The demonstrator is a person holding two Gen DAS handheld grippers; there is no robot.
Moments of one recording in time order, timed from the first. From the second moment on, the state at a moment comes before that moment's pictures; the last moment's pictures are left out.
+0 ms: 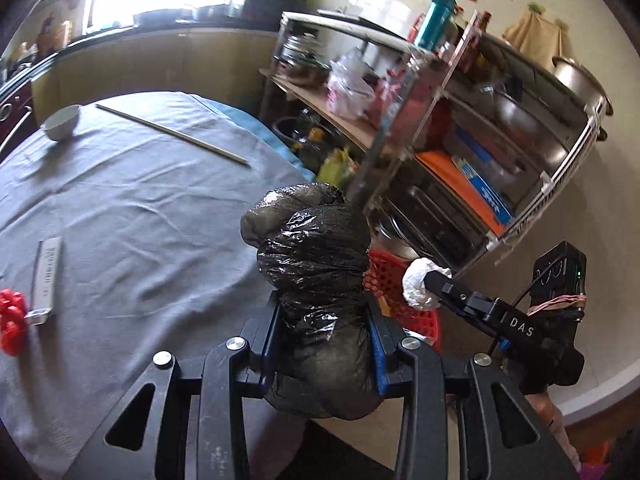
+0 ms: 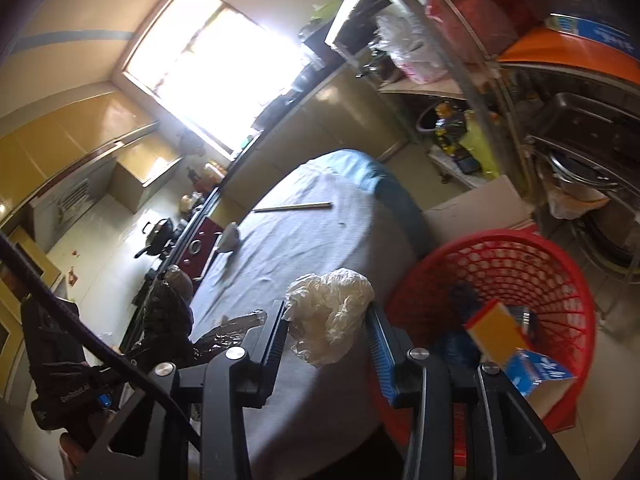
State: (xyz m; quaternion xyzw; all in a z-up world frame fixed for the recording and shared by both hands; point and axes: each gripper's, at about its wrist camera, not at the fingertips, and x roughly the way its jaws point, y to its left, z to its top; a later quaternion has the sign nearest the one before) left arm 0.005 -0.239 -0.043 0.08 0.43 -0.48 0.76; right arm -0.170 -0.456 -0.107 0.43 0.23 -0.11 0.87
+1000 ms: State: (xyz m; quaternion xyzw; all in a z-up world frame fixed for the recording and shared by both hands) left arm -0.054 -0.332 -0.090 0.20 0.41 -0.49 0.74; right arm -0.219 -0.493 -0.148 0.45 0.25 -0.18 0.84
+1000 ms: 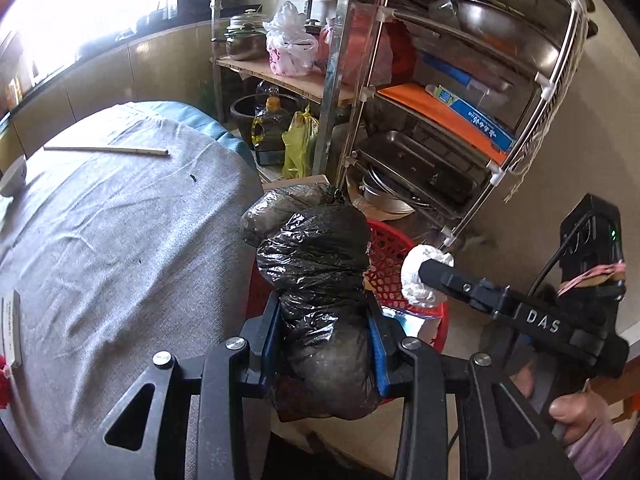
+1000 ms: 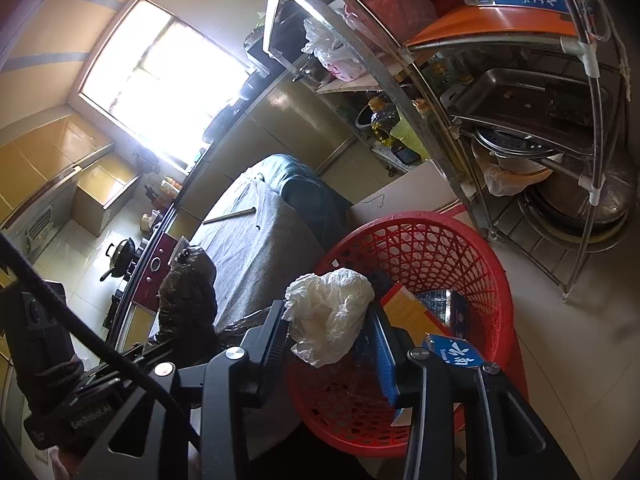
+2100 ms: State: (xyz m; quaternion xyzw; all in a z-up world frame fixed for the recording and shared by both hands) left arm -0.069 -0.335 -0.090 0.24 0.37 -0.48 0.76; right arm -0.221 -0.496 -0.150 0.46 0.24 -0.18 0.83
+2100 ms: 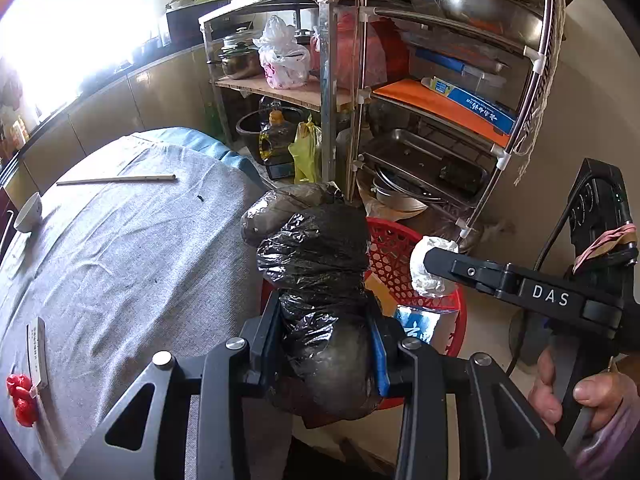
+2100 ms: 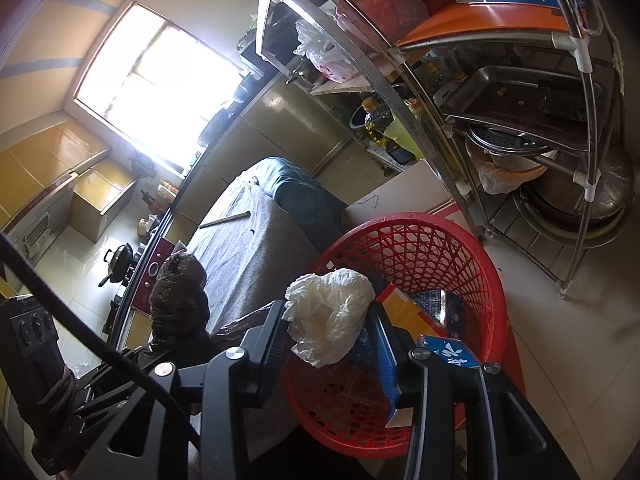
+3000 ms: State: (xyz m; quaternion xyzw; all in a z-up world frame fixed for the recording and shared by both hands) left arm -0.070 -0.339 -0.094 0.25 0.37 -0.48 0.75; right arm -0.221 -0.499 -0.155 0.47 0.25 -0.18 0.83
